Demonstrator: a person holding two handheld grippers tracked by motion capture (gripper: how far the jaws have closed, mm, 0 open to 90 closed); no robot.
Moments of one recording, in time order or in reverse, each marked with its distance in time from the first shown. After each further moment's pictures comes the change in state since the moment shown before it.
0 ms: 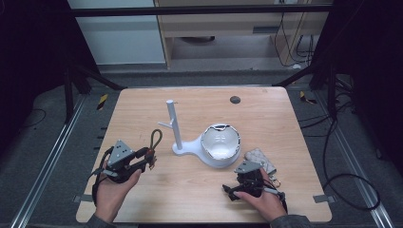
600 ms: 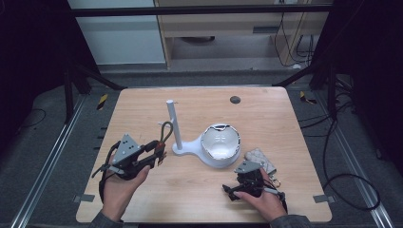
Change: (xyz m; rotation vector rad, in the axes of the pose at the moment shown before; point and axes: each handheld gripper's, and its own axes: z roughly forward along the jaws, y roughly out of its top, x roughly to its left) left arm -0.024 0.034 0.000 -0.085 -0.046 0.044; right arm 0.000 0.000 0.000 0.000 0.000 -0.001
